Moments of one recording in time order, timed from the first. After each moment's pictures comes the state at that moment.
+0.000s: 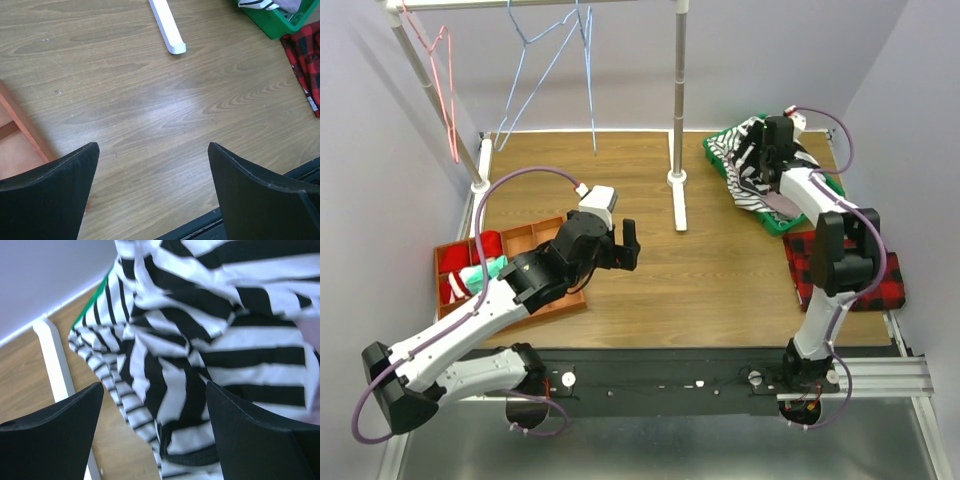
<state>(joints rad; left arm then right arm) -0.87 0.99 0.99 -0.52 -0.32 -0.48 0.12 1.86 1.41 -0.08 0.24 0.52</state>
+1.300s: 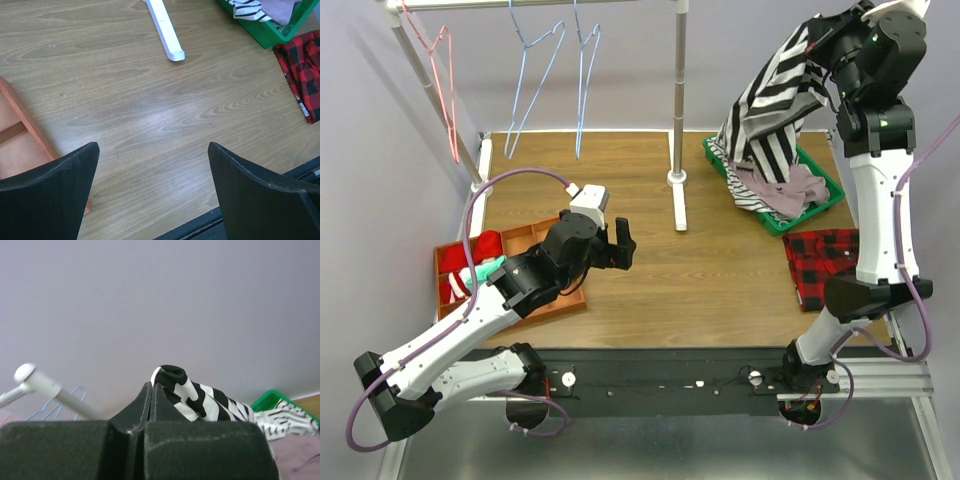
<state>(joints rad) -0.86 0.93 0.99 -0.54 -0.32 -0.48 0.11 1.71 2.31 -0.43 0.11 0.50</state>
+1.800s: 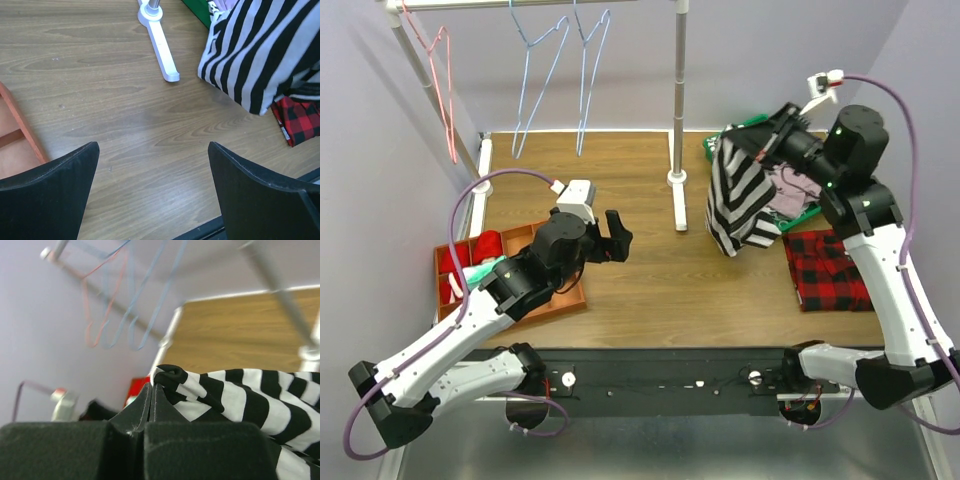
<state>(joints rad) -0.83 0.89 0.98 -0.48 -0.34 -0.53 0.26 1.22 1.54 -0.35 -0.42 0.71</state>
